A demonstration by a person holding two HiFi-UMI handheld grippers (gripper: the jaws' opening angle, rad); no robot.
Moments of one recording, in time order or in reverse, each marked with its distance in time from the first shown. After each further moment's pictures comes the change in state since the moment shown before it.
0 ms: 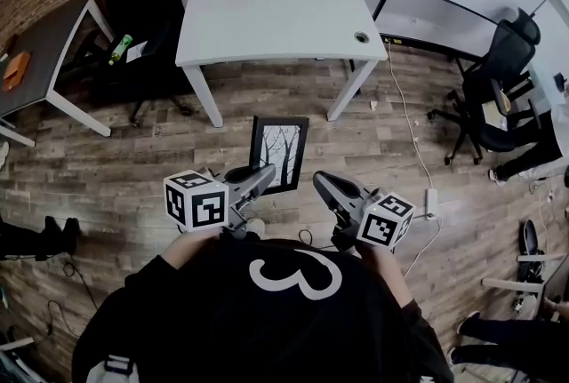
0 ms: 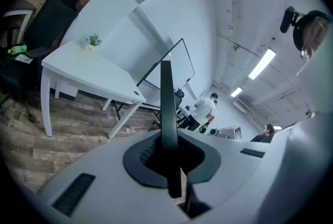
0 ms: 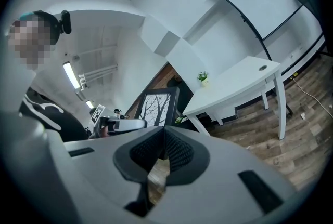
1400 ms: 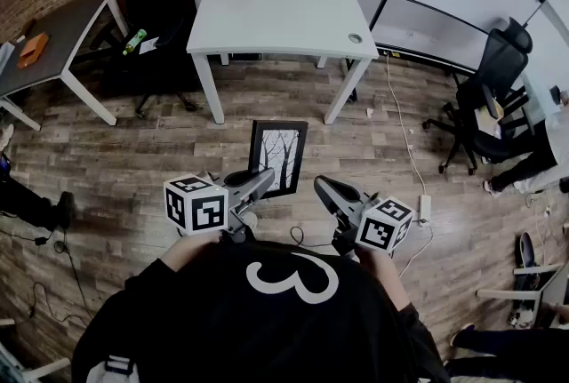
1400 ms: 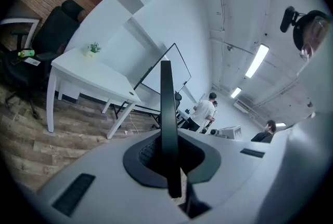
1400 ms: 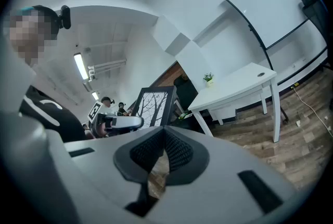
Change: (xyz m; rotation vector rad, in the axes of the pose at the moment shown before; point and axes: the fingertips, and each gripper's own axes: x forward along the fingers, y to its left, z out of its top) left arm -0.034 -0.088 -0.075 0.036 -0.082 0.031; right arm -0.089 0.057 -0.046 -0.092 0.027 0.020
